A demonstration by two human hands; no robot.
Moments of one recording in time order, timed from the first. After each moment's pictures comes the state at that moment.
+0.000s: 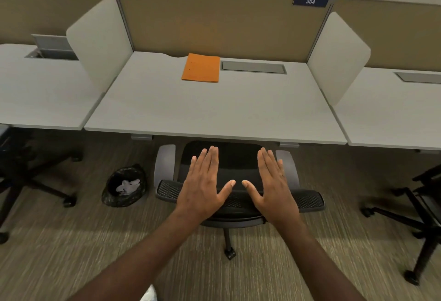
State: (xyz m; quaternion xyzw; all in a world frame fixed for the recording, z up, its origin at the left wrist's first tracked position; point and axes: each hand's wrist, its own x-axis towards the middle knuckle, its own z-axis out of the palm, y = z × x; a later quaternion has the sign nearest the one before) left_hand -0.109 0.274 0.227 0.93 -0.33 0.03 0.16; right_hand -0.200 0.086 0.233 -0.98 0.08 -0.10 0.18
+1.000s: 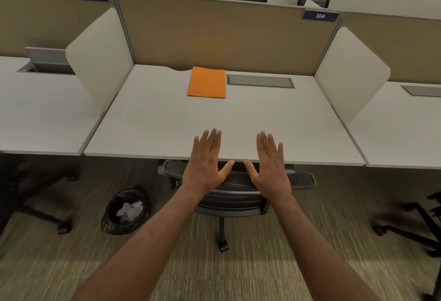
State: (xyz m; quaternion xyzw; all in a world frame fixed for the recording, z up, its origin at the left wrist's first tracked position) left_hand 0.089 0.270 0.230 0.92 -0.36 0.08 0.15; right_hand -0.008 0.084 0.230 -0.98 0.12 -0.12 0.11
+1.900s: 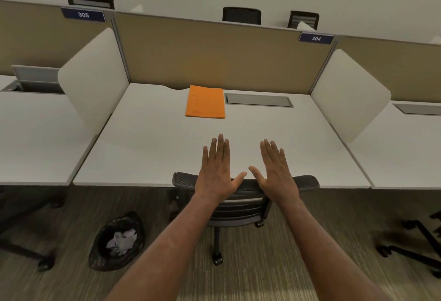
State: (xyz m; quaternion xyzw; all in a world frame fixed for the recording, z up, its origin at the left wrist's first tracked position) left_hand 0.171 0.232 0.223 0.92 -0.35 0.08 0.13; right_hand 0.083 0.048 0.226 -0.98 0.12 -0.12 0.07
